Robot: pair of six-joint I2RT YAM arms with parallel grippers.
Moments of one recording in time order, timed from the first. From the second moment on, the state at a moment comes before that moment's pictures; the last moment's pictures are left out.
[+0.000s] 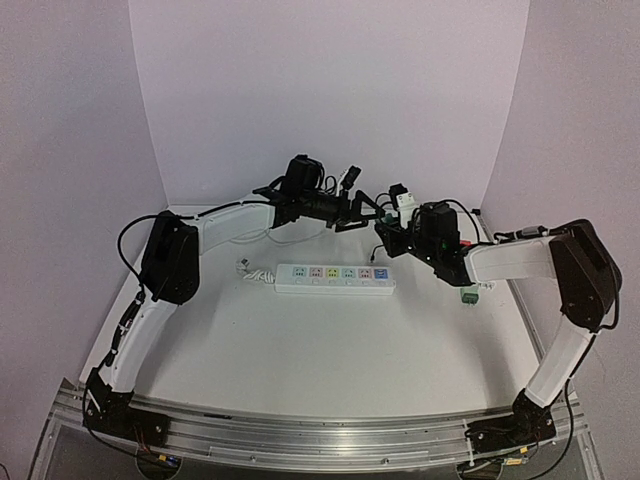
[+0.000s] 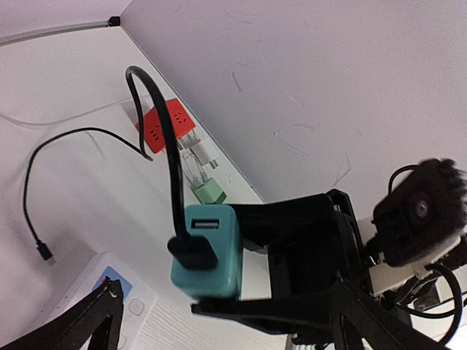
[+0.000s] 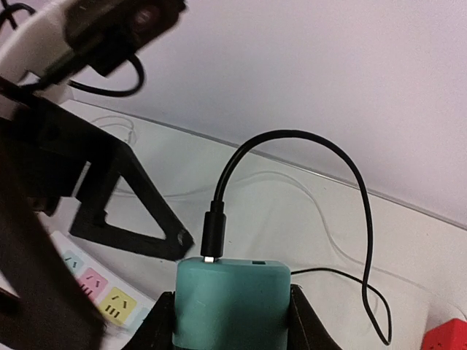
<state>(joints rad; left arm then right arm) -0.70 2.51 2.30 -0.11 0.83 -0.64 0.54 1.75 0.99 0.48 0.08 -0.01</state>
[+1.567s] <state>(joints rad) -0.60 2.43 2.33 -0.24 0.71 -0.28 0.28 1.86 1.13 -0.31 0.11 0.18</state>
